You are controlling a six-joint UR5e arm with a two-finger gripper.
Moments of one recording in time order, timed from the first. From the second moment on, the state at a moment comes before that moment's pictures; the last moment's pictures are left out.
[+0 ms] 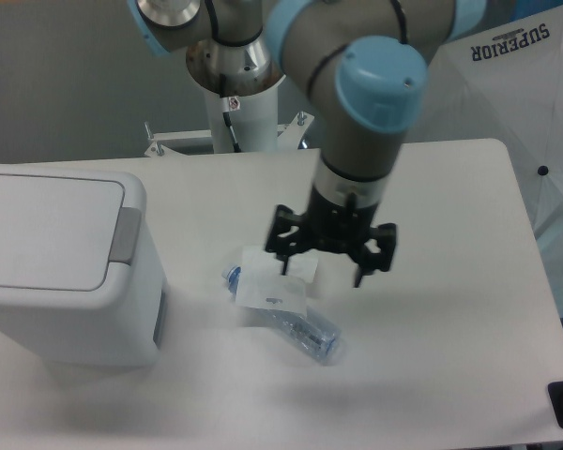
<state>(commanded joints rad) 2.41 -1.86 -1.24 -1.41 1.29 0.51</state>
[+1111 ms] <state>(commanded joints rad) 2.26 -1.76 -1.36 -1.37 1.29 0.45</state>
